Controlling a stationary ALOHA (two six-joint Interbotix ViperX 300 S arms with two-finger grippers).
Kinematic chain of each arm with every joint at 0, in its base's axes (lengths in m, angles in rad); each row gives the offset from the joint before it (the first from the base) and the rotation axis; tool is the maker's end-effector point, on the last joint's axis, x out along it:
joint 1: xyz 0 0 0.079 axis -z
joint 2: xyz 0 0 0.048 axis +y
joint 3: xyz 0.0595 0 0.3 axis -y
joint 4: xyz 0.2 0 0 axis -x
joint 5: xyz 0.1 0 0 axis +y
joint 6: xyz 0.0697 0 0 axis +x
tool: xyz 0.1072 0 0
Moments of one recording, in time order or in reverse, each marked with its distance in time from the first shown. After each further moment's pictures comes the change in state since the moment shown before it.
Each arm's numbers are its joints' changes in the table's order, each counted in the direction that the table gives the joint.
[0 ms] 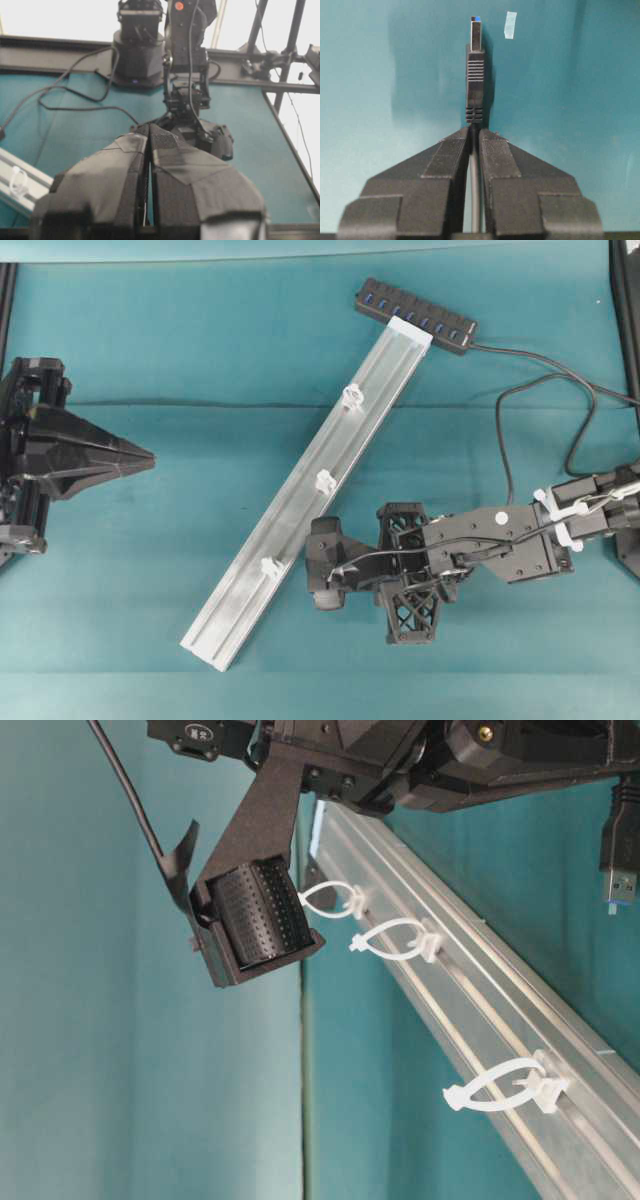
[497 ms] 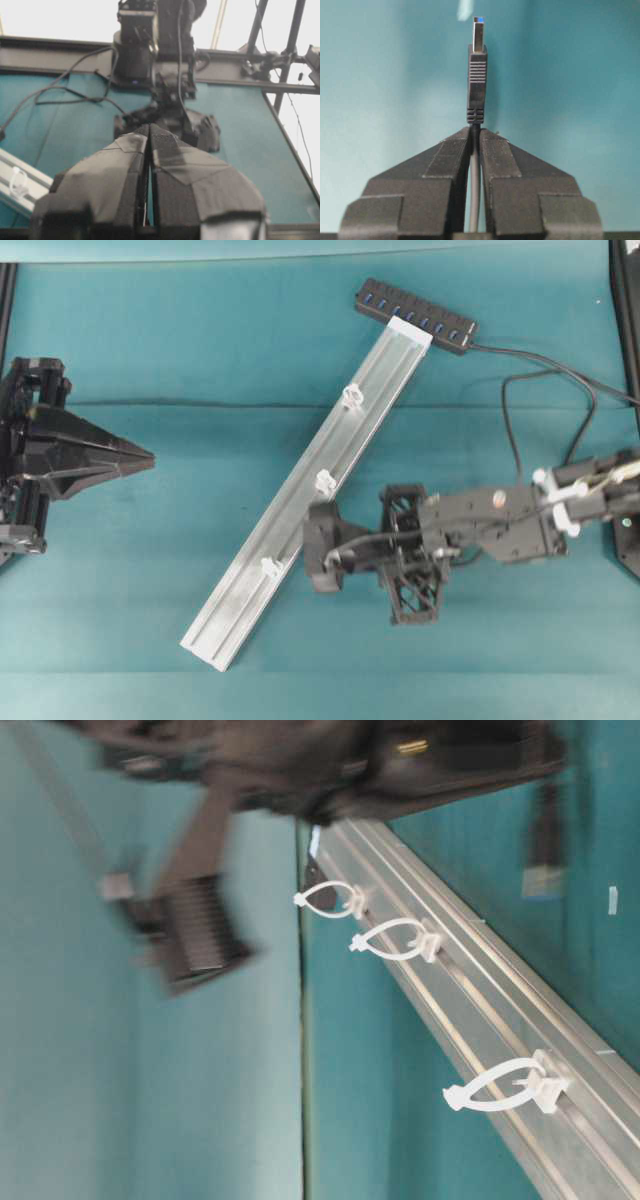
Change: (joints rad) left arm 0.000 -0.002 0.000 -0.002 -0.002 0.000; right arm 0.067 -0.063 0.060 -0.002 0.152 -0.114
